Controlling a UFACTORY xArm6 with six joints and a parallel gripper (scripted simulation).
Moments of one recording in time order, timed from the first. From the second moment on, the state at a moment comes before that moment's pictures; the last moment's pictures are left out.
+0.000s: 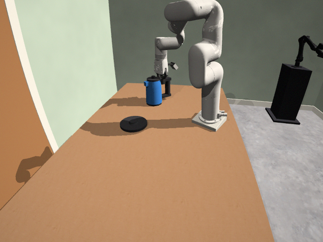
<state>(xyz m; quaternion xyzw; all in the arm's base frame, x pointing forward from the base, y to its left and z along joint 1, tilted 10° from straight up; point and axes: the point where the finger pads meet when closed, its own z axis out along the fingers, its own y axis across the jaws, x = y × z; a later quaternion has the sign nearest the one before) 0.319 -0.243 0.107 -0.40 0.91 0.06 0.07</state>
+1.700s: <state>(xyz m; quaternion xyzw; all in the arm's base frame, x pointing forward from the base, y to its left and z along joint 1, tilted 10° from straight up) 0.317 -0.247 0.128 -0.40 0.91 0.06 0.07</state>
